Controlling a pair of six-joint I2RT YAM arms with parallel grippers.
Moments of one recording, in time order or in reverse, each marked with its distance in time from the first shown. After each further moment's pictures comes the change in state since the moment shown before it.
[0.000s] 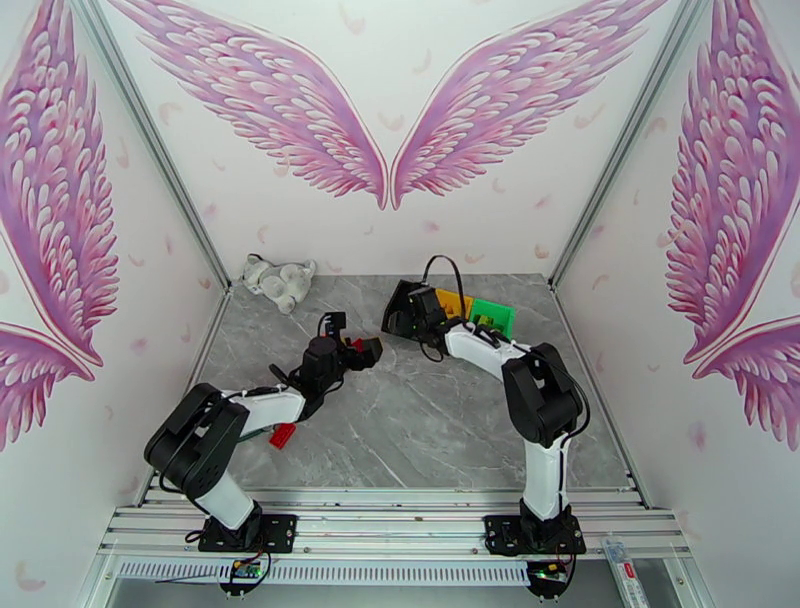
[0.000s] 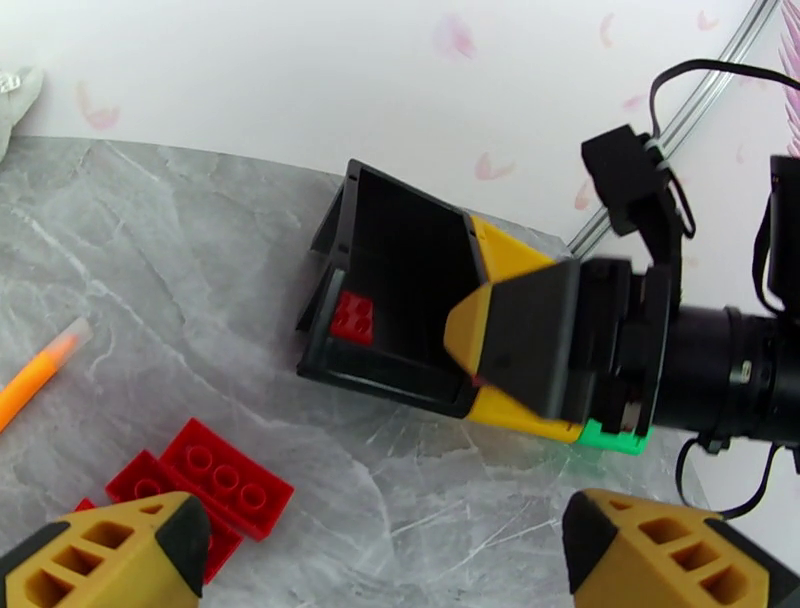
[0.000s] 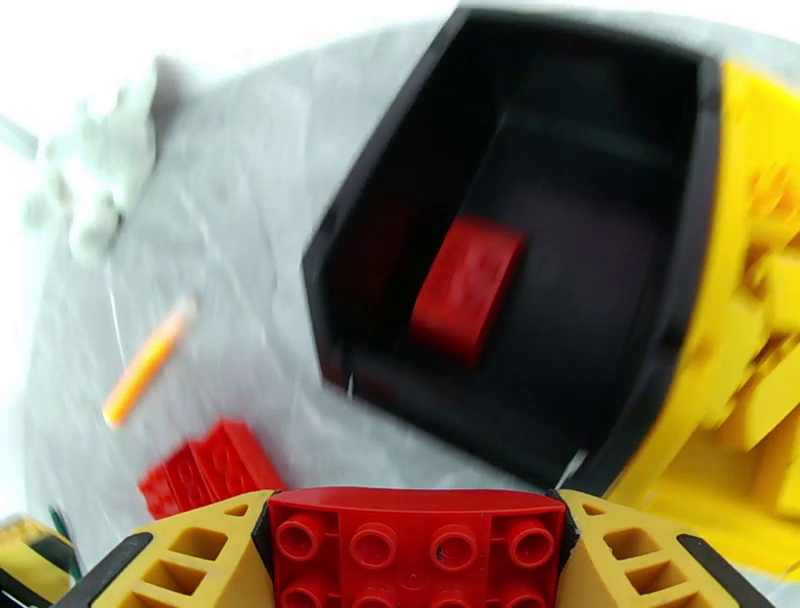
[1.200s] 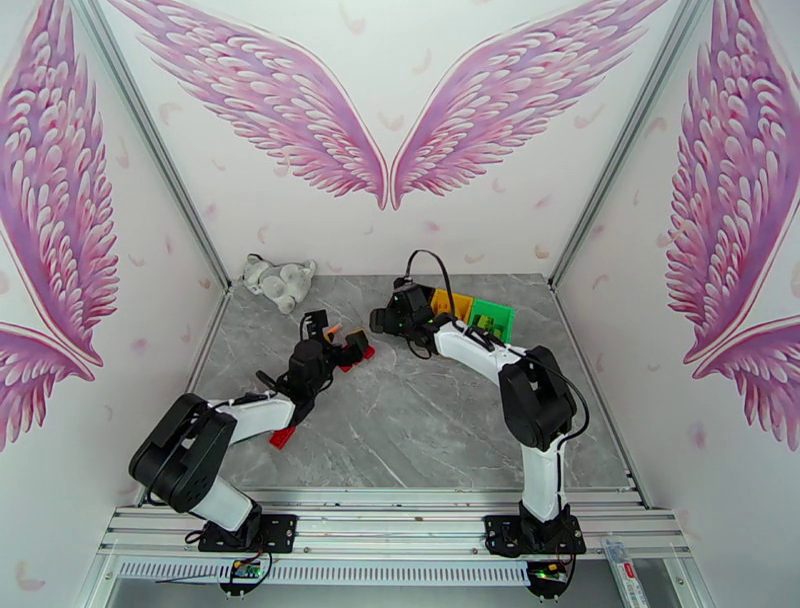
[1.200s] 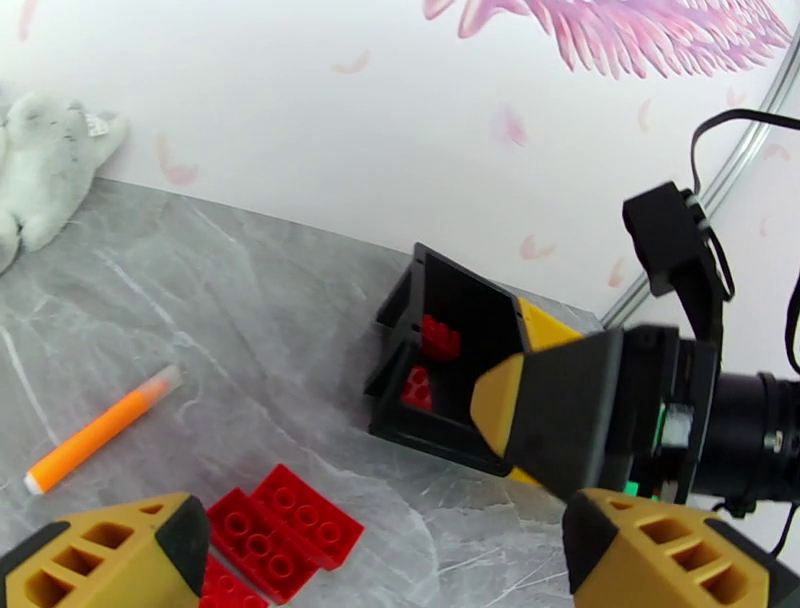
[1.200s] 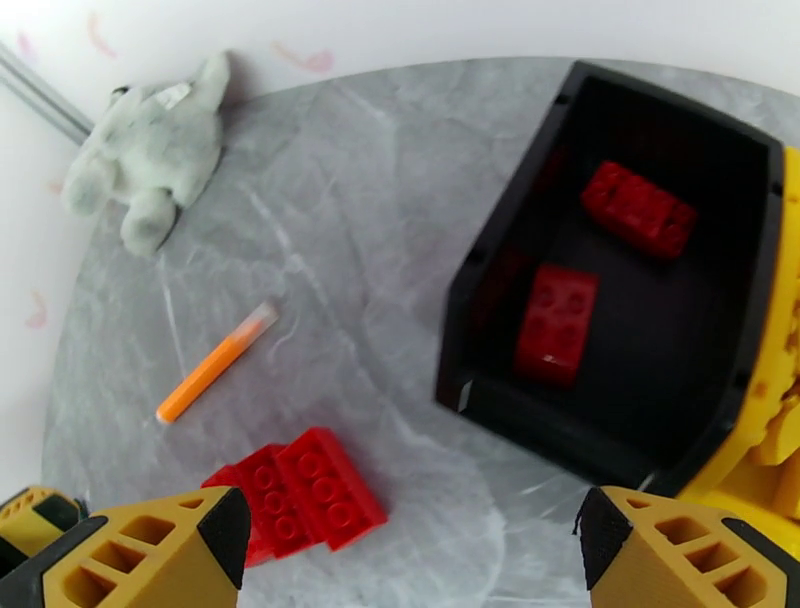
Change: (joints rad) left arm 0.056 -0.149 -0.145 0.063 -0.131 -0.009; right arm 0.136 -0.014 -0.001 -0.028 0.018 -0.035
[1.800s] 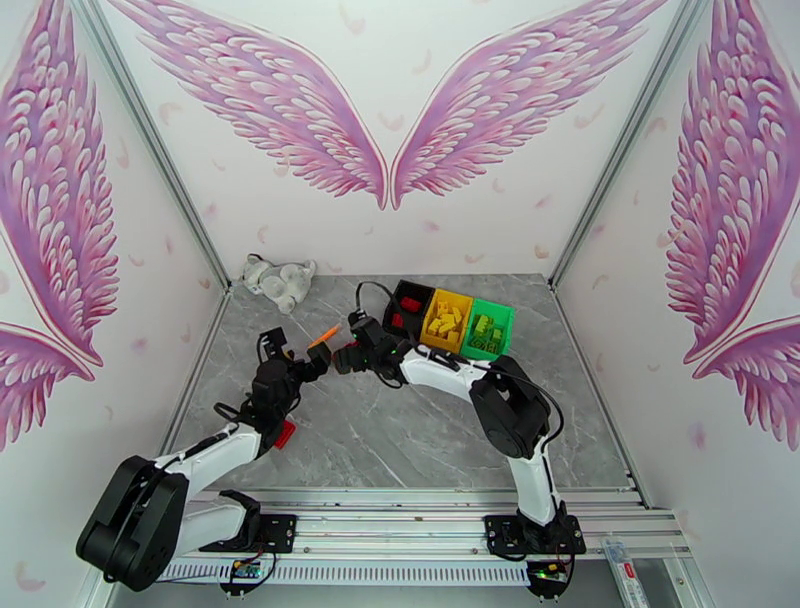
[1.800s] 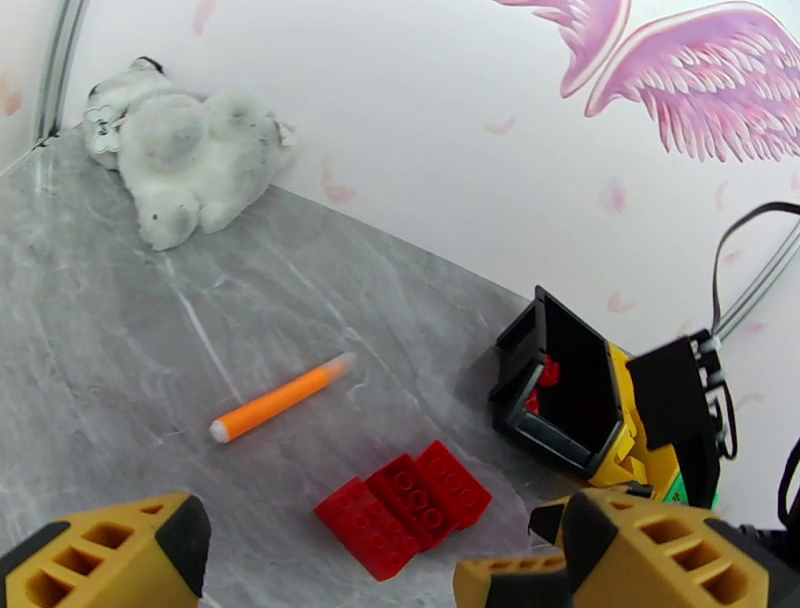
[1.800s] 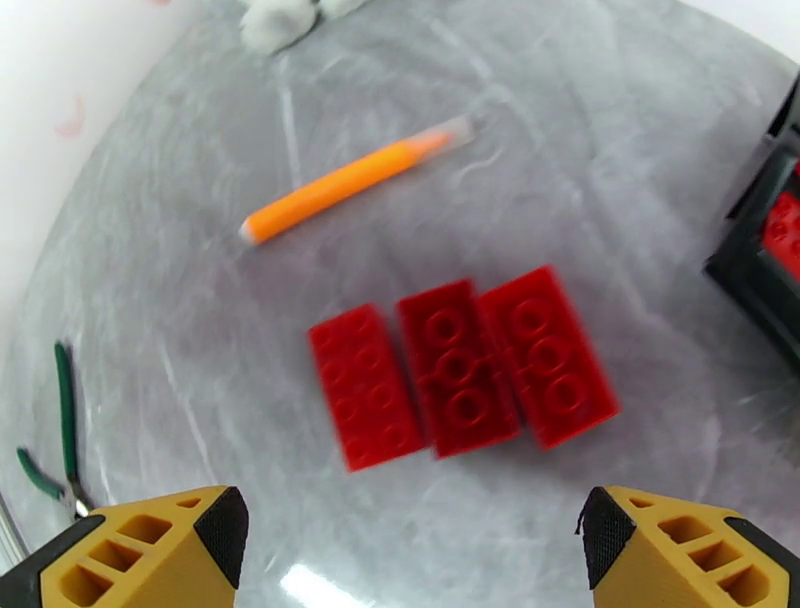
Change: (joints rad) left arm 0.146 -0.344 -0.223 -0.153 -0.053 -0.042; right arm 0.243 0.065 -0.035 0.019 0.032 -0.090
